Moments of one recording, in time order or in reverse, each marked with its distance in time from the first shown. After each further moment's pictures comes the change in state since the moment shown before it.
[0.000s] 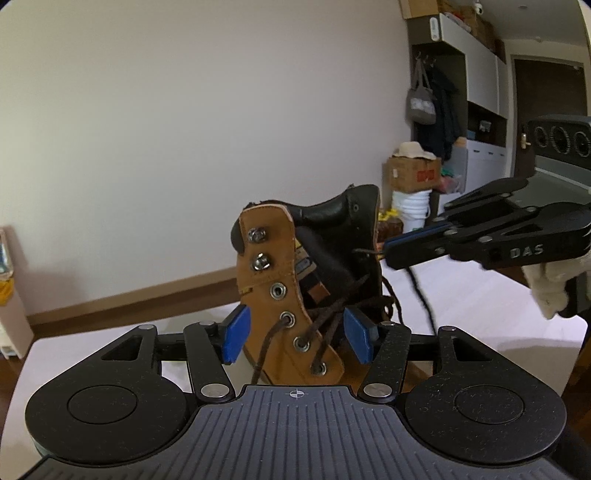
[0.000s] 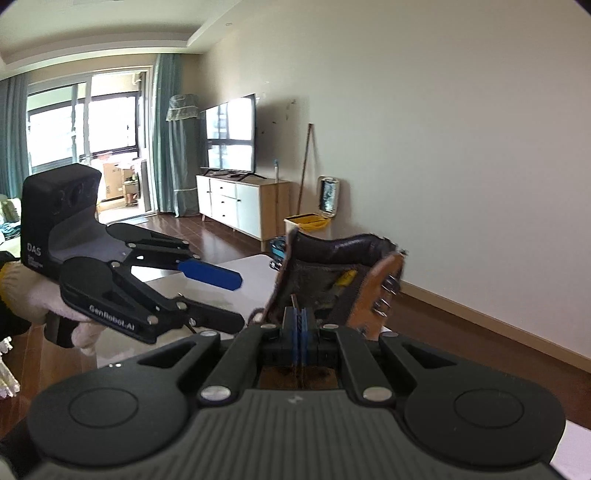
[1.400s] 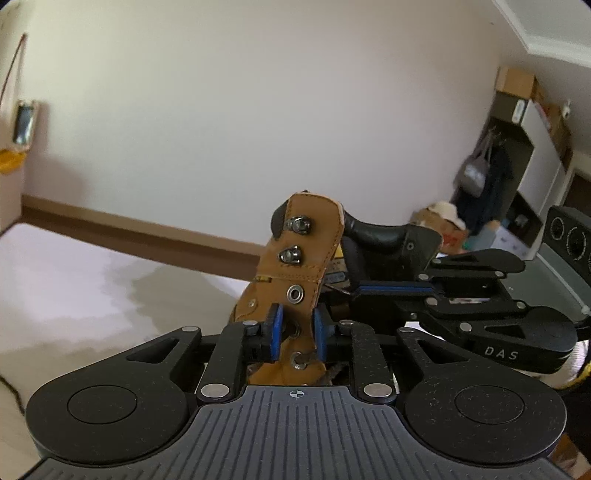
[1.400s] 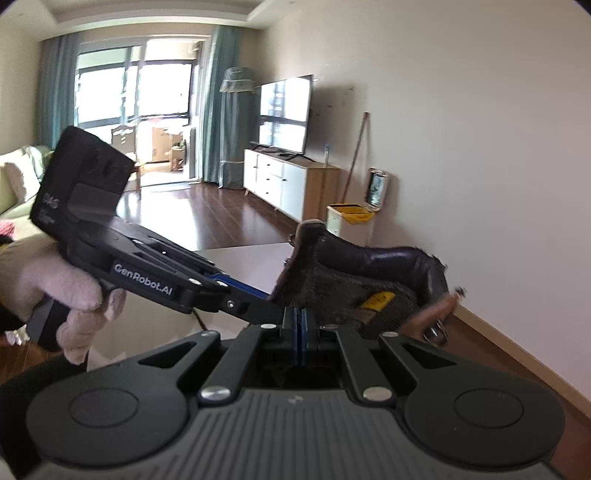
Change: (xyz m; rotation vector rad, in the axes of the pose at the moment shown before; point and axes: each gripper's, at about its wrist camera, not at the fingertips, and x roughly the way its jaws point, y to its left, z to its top) left arm 0.032 0.042 -0.011 -0.456 -0.005 -0.029; right arm 0.015 0.008 0.014 -0.166 0.065 0.129
